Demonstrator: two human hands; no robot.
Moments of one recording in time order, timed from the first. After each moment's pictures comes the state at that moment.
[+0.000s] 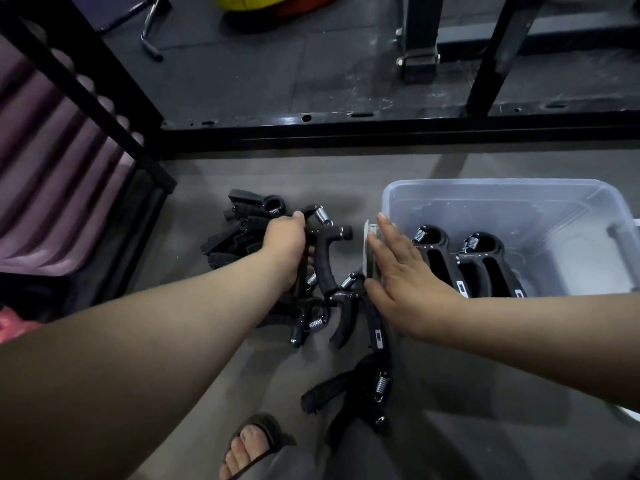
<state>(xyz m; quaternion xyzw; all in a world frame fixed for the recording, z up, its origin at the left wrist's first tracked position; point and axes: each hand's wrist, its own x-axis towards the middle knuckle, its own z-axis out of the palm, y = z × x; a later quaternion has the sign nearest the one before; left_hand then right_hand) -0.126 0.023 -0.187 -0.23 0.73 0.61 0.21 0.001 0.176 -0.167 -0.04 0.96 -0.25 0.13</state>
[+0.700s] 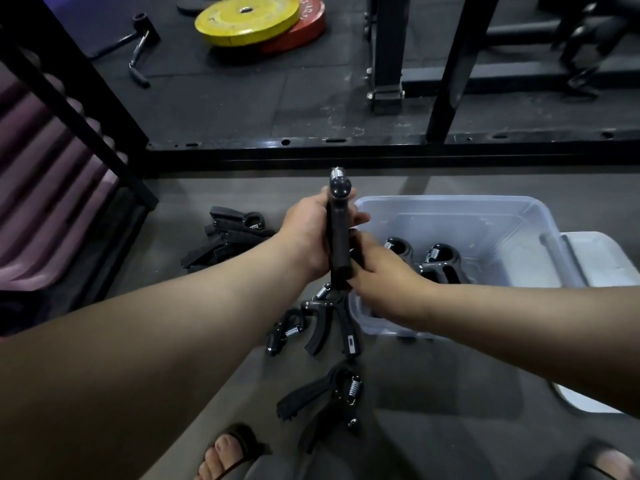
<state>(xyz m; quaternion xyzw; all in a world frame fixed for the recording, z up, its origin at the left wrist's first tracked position) -0.091 0.089 -0.114 -0.13 0.55 0.76 0.33 0.007 0.178 -0.128 0.05 0.84 -0.53 0.08</state>
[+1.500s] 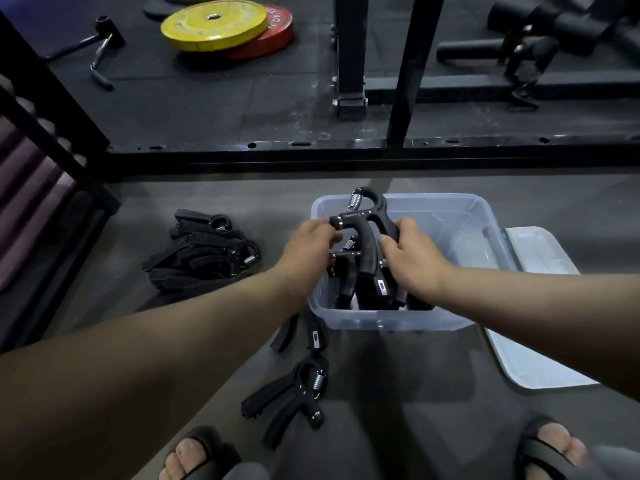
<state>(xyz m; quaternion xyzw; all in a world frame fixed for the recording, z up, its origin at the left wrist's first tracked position) -0.029 0.111 -0.130 0.01 0.75 0.61 0.26 0.030 0.268 -0.137 0.23 0.89 -0.40 0.04</state>
